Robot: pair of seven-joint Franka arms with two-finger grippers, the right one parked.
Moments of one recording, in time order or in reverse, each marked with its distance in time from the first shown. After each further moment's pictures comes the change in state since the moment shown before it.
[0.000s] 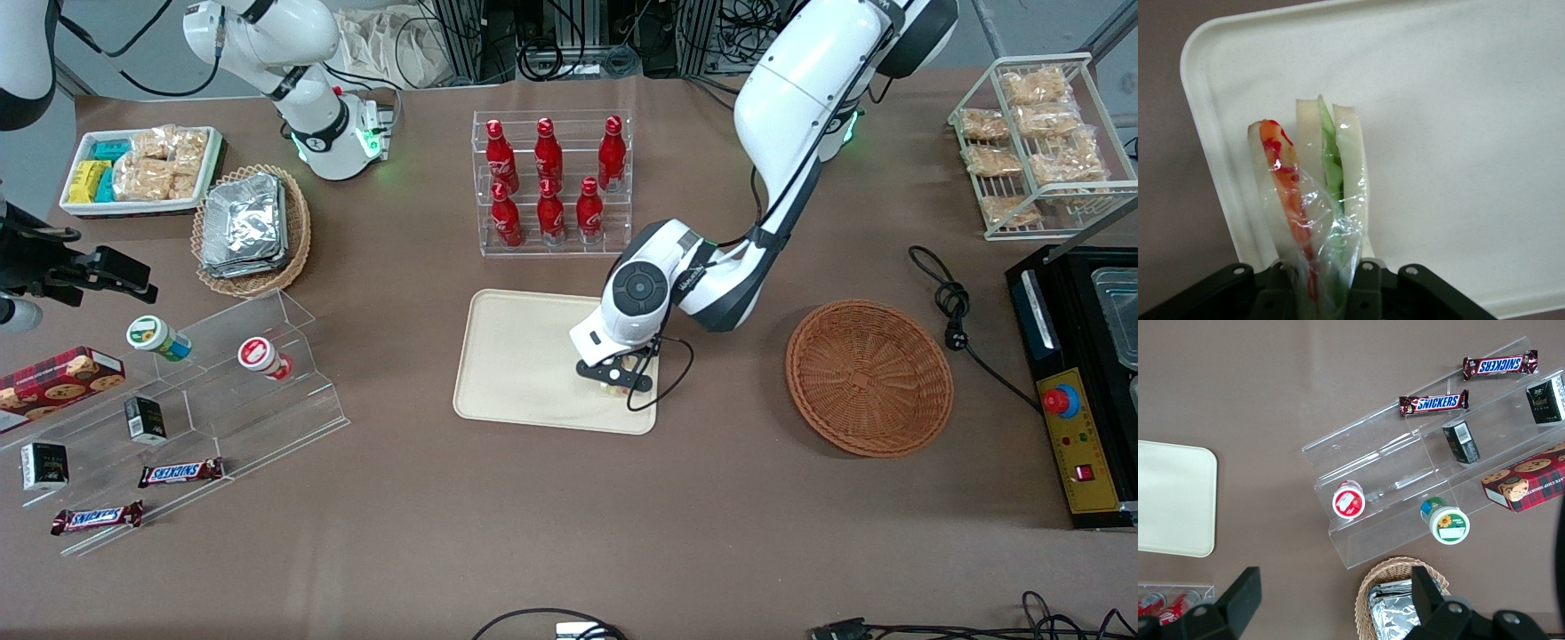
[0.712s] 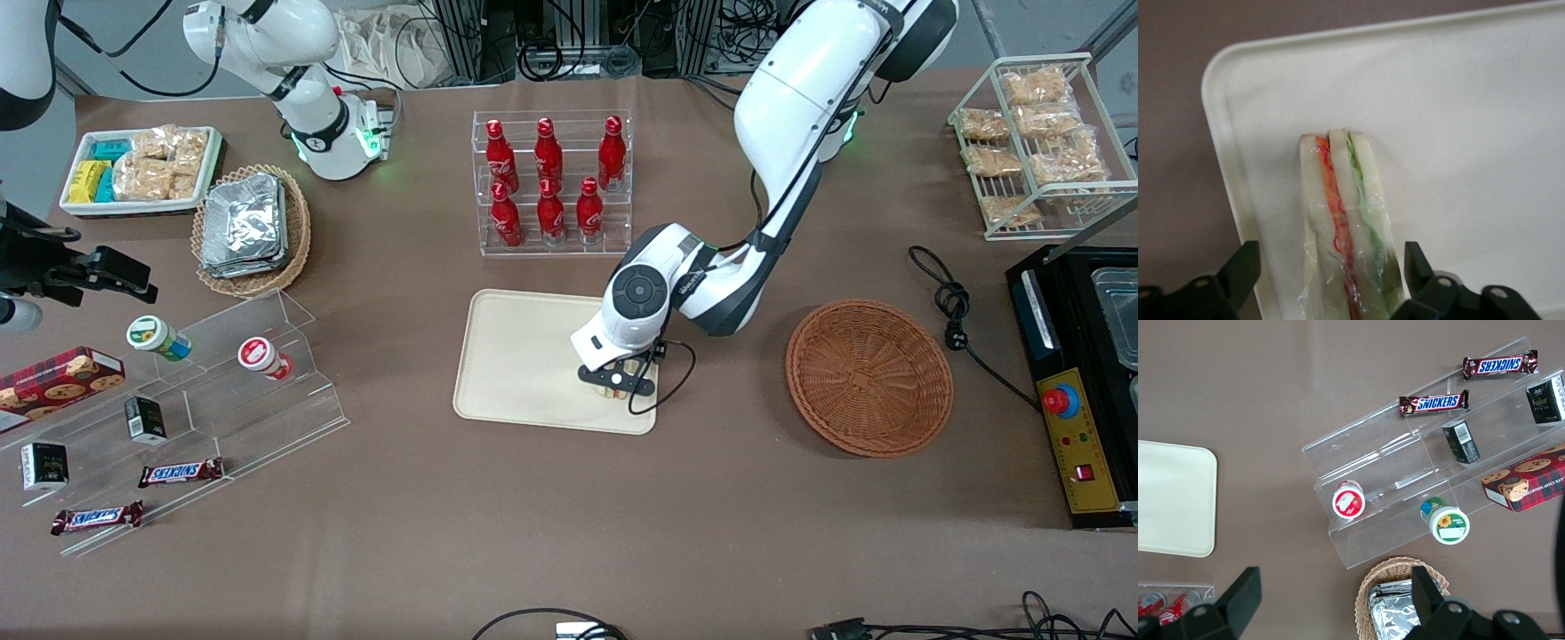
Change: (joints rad) arm 0.008 -0.006 0.002 0.030 0.009 -0.007 -0.025
